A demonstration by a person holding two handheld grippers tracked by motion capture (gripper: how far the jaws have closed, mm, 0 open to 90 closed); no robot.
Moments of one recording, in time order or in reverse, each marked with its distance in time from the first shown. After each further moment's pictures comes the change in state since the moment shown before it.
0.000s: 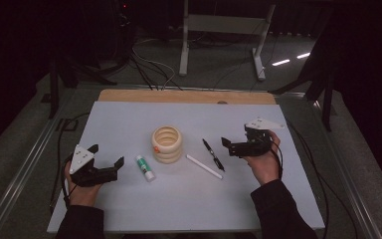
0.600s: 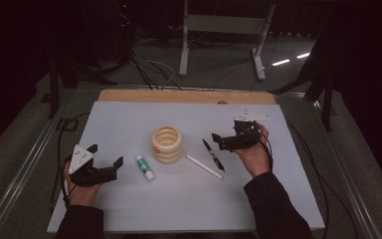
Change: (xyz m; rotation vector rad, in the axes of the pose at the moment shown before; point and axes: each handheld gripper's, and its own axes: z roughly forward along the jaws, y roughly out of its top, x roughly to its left) left arm 0.001 -0.001 0.000 0.000 0.011 0.005; right arm 0.008 0.017 0.028 0.051 0.033 -0.031
